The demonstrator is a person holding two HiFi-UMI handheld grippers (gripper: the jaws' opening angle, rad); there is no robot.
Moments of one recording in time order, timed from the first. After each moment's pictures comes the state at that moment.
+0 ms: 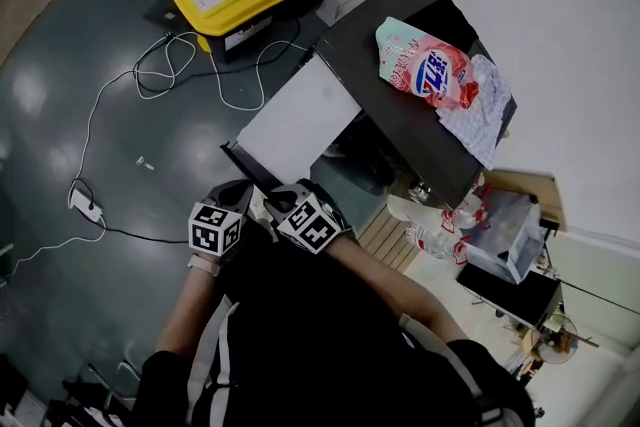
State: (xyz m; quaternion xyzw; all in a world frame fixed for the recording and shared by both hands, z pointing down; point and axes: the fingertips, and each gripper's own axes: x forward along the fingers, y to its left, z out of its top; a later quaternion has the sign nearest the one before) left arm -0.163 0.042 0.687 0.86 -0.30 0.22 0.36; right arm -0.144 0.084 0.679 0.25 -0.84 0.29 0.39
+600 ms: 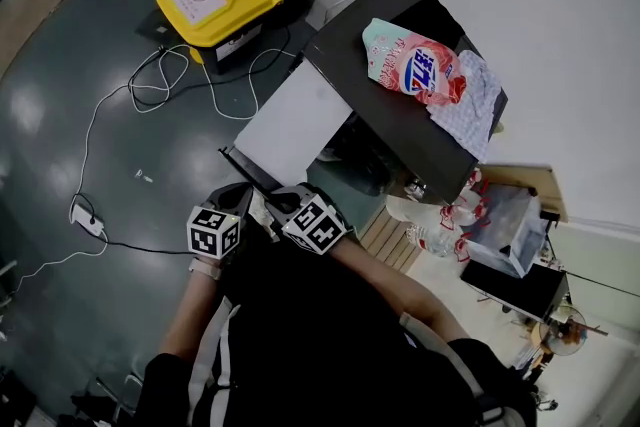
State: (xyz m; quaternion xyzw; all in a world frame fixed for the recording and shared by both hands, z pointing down) left arm -0.154 0.036 0.673 0.87 -0.29 0.20 0.36; right arm -0.133 0.077 0.660 0.27 -0.84 0.30 0.35
